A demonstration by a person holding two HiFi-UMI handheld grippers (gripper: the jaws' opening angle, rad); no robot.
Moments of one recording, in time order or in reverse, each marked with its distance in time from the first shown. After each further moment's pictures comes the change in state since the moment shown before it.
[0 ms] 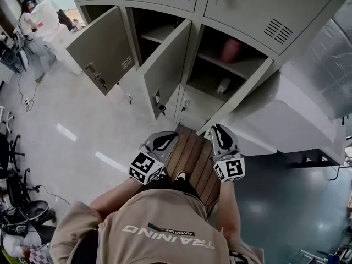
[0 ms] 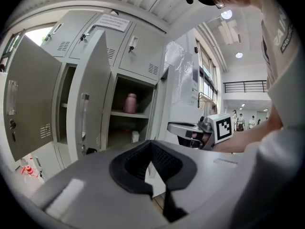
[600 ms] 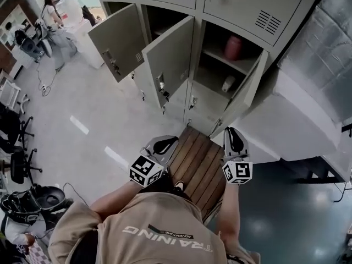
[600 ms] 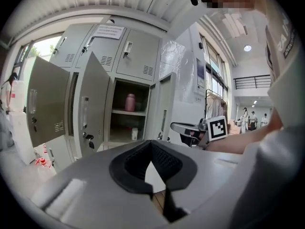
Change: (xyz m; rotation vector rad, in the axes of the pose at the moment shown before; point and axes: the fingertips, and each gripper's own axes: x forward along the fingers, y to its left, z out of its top) left arm -0.024 -0.080 -0.017 -0.012 0.018 0.129; right arm -0.086 -0.048 -0.020 0.068 -0.028 -0.053
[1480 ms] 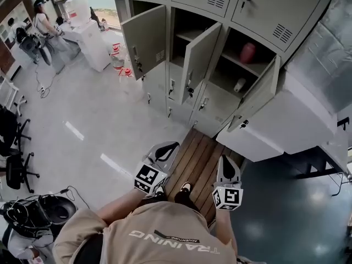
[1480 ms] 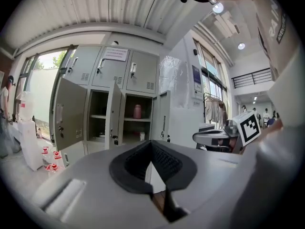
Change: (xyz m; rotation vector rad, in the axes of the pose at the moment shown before) left arm -0.144 0.017 -0.020 0.062 -0.098 0.047; right arm -0.093 0.191 0.006 -0.002 0.142 -0.114
